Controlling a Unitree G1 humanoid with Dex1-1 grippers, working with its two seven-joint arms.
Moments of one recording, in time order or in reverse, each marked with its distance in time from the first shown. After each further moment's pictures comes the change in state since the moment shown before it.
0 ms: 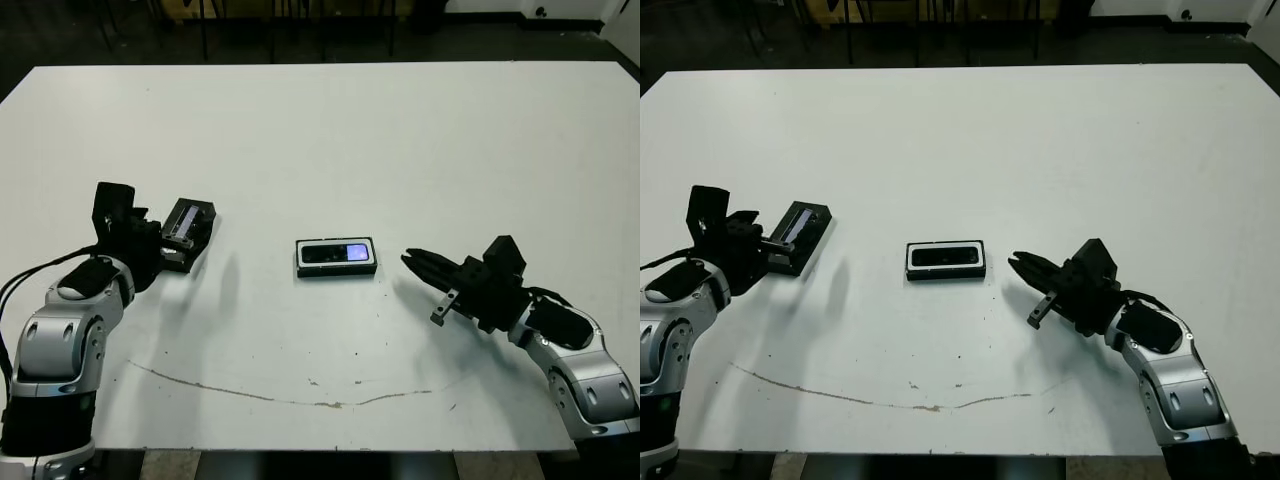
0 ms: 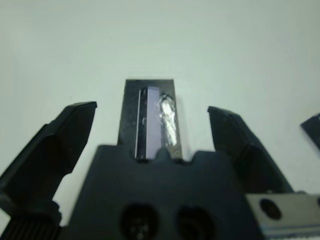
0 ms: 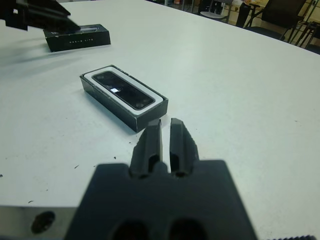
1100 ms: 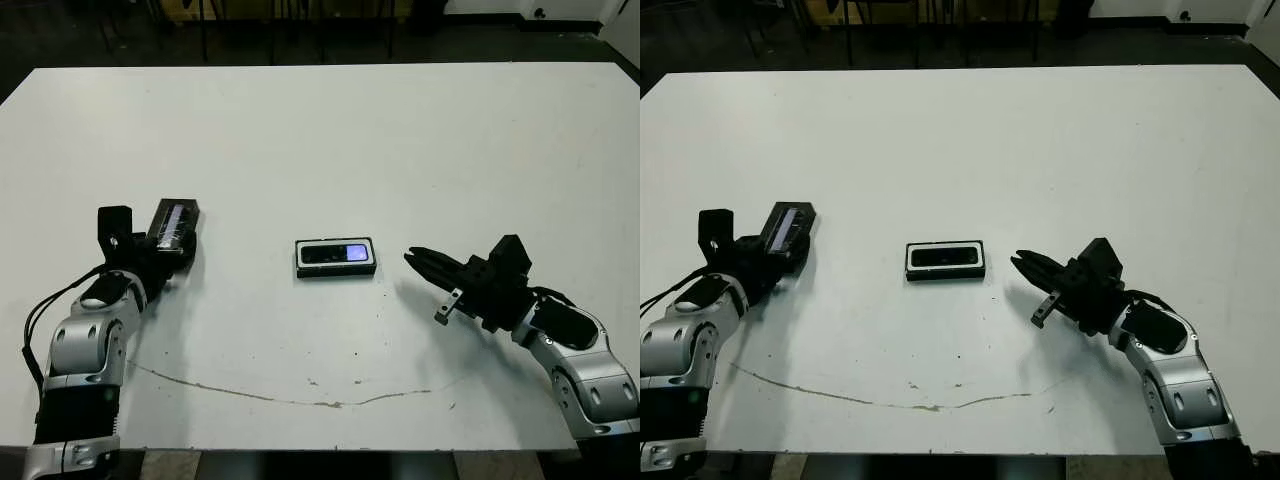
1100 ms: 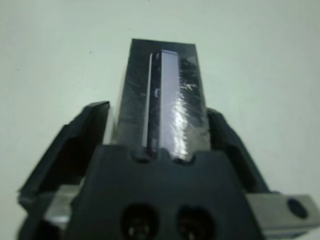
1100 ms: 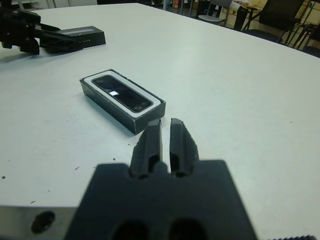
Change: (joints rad) left arm 0.018 -0.094 0.024 0.170 0.019 -0.161 0.092; right arm 0.005 -0.002 -0.016 -0.014 0.013 0.011 0.006
